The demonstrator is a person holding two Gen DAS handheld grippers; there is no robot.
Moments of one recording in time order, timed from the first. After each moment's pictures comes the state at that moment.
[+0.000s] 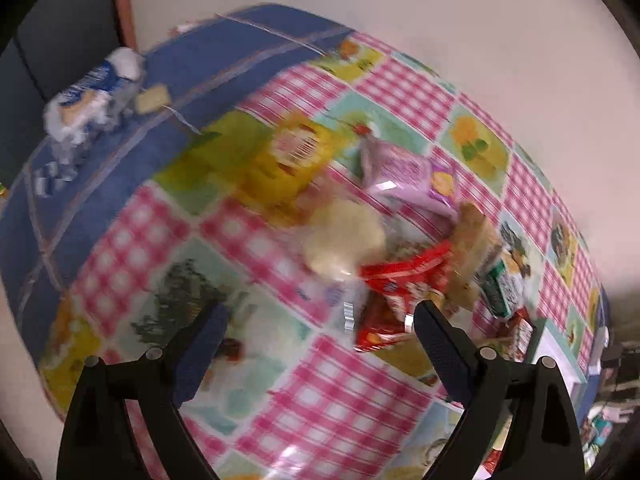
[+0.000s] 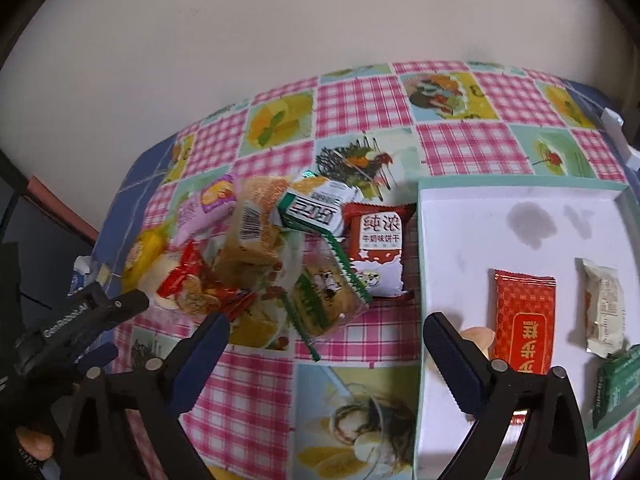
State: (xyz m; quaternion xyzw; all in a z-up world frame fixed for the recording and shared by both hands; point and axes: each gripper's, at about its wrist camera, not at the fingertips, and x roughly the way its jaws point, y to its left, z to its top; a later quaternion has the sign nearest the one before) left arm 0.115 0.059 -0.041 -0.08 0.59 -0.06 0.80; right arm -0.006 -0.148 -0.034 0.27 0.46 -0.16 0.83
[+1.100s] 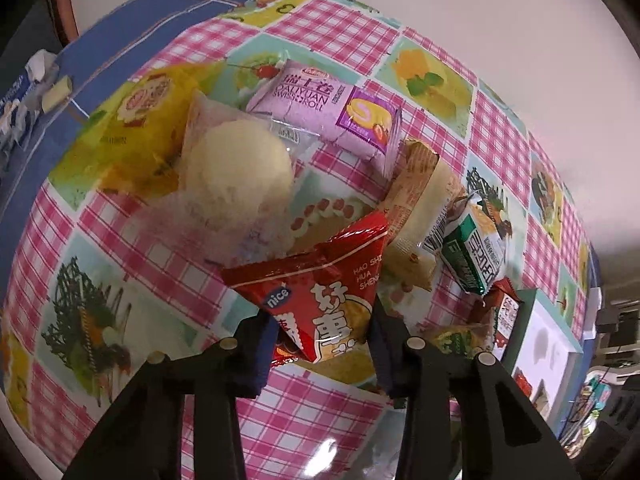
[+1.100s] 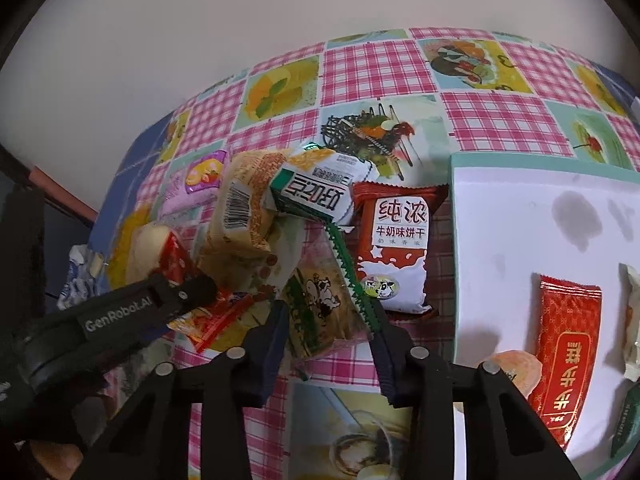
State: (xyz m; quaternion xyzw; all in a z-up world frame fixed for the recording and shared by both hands) left arm 0.124 -0.007 -0.079 -0.06 0.63 -0.13 0.77; right arm 0.021 -0.156 -0.066 0.29 0.48 -0.12 0.82
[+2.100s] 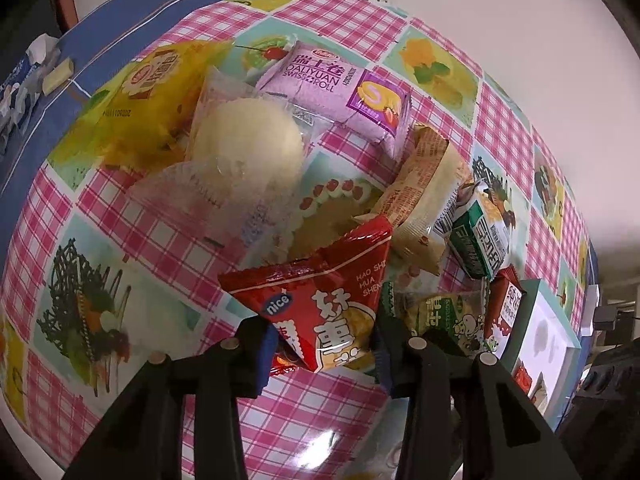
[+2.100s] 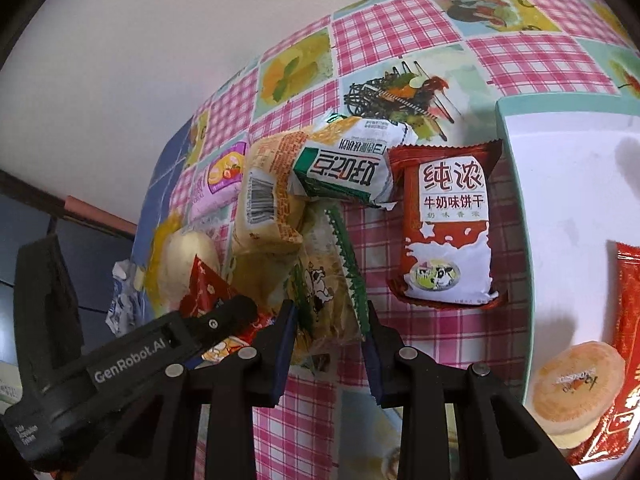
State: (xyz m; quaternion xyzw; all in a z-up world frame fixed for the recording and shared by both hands) left arm 0.123 -0.003 -0.085 -0.07 0.64 -0.12 0.75; right arm 0.034 -0.156 -0.095 0.38 0.47 -0.06 0.79
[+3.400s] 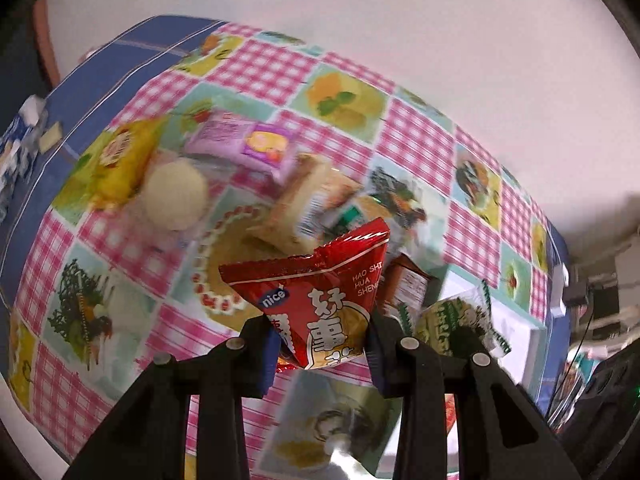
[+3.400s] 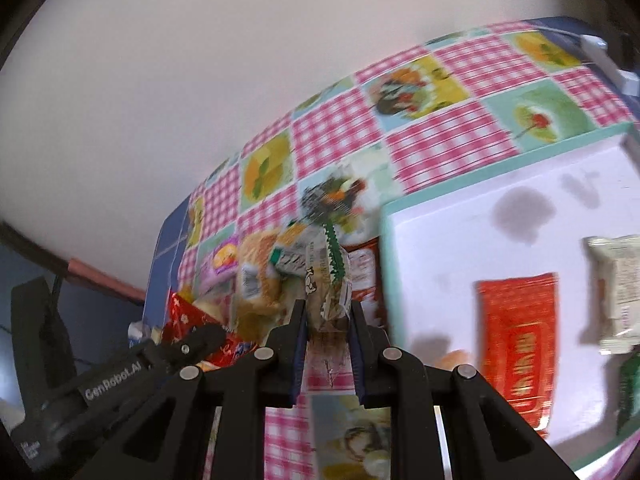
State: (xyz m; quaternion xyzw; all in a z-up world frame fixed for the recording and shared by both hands) left arm 0.083 -0.045 -0.005 -0.04 0.59 -0.18 0.79; right arm -0.035 -0.213 -0.031 0.41 0.38 -0.14 0.82
